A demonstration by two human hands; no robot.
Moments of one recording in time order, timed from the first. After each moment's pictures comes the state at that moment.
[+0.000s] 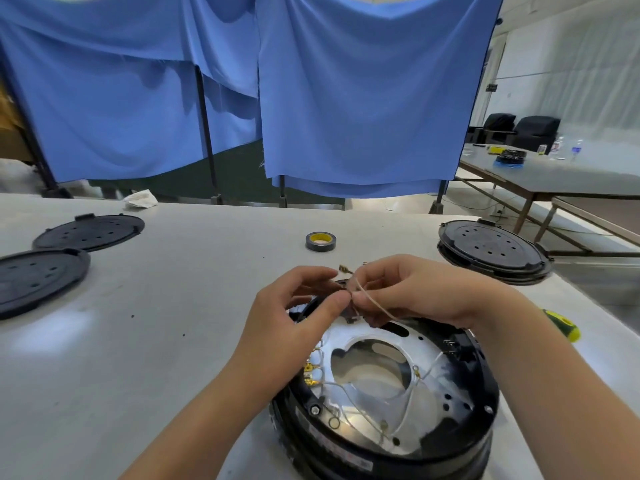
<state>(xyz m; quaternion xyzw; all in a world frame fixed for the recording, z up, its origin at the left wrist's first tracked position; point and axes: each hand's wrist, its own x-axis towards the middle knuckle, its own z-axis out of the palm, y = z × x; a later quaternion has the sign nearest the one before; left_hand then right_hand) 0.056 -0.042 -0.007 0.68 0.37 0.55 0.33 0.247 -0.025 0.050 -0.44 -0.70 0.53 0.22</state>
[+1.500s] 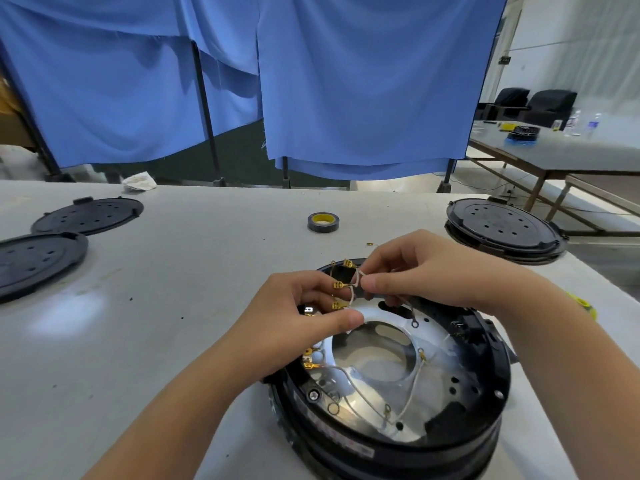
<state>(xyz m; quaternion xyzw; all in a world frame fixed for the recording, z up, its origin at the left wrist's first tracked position) 0.051 -0.041 -0.002 0.69 0.44 0.38 0.43 0.253 -0.030 0.048 -0.51 -0.74 0.38 0.22</state>
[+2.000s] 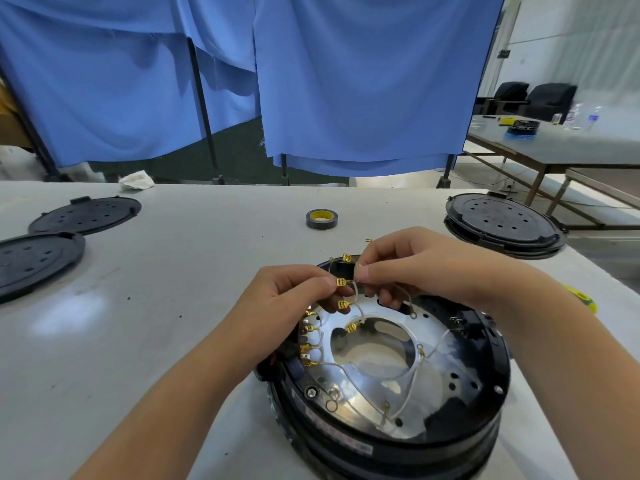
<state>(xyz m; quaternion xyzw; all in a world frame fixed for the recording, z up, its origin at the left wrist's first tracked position) 0.050 -0.041 0.003 0.64 0.41 0.42 0.49 0.251 -0.027 0.045 -0.48 -0.69 0.49 0.26</state>
